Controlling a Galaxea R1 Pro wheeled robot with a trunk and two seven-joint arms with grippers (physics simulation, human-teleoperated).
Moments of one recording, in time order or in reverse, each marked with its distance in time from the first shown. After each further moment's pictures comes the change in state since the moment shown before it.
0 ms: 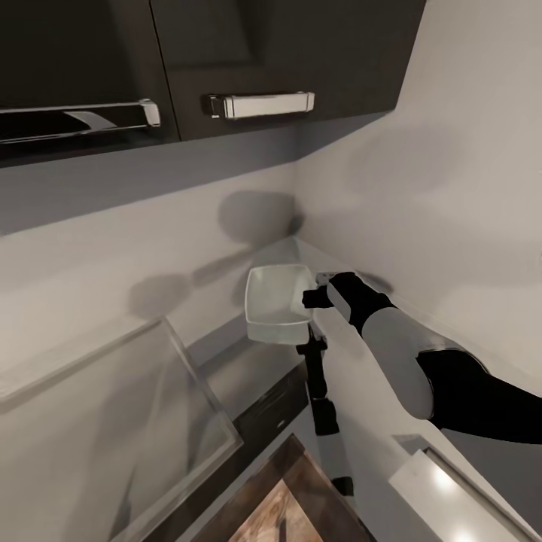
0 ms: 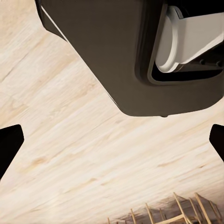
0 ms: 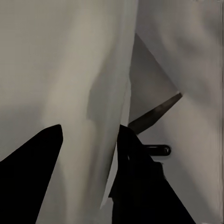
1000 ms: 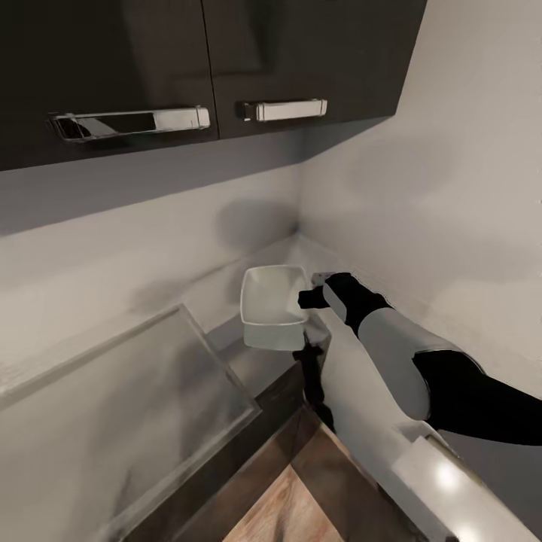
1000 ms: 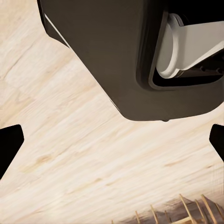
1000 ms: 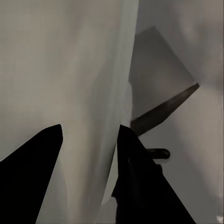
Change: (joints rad) left arm 0.000 0.003 0.000 0.000 0.000 0.000 0.000; right arm 0.000 0.018 0.001 0.002 -0.003 -0.001 0.005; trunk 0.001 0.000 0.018
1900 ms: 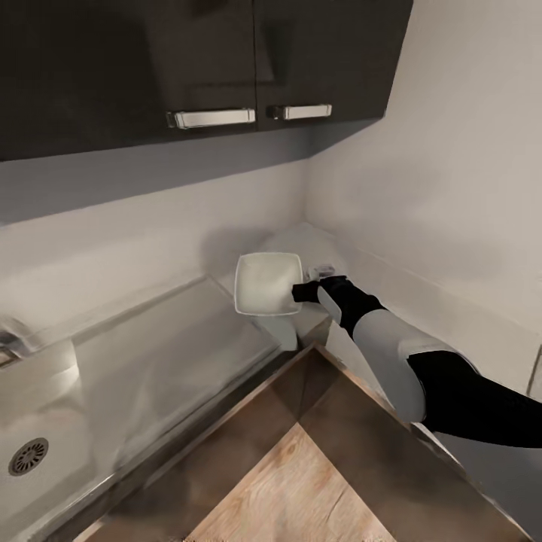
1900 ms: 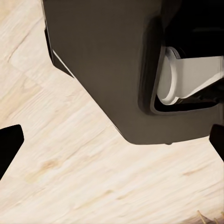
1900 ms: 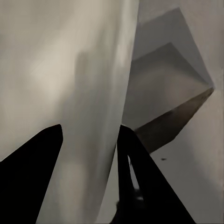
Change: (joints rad) left arm 0.000 0.004 0.000 -0.004 0.001 -0.085 0.002; right arm 0.002 0.023 0.000 0.018 0.002 -0.188 -0.006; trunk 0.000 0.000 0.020
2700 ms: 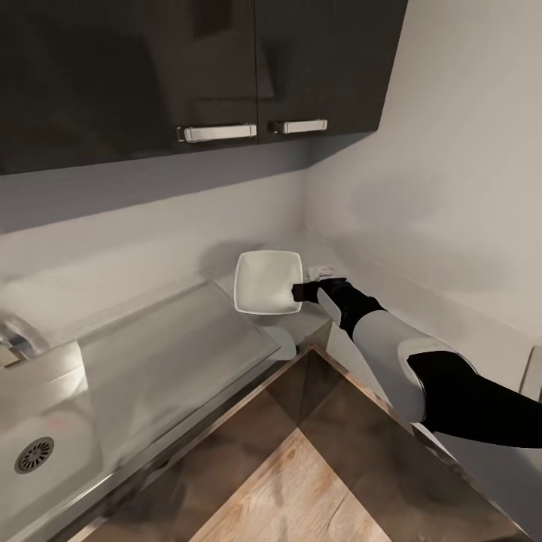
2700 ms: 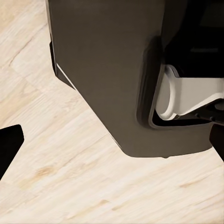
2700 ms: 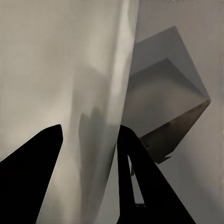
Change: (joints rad) left arm 0.001 0.003 0.005 -0.001 0.043 -0.001 0.002; right arm 0.001 0.000 0.000 0.014 -0.007 -0.048 -0.002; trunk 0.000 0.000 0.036
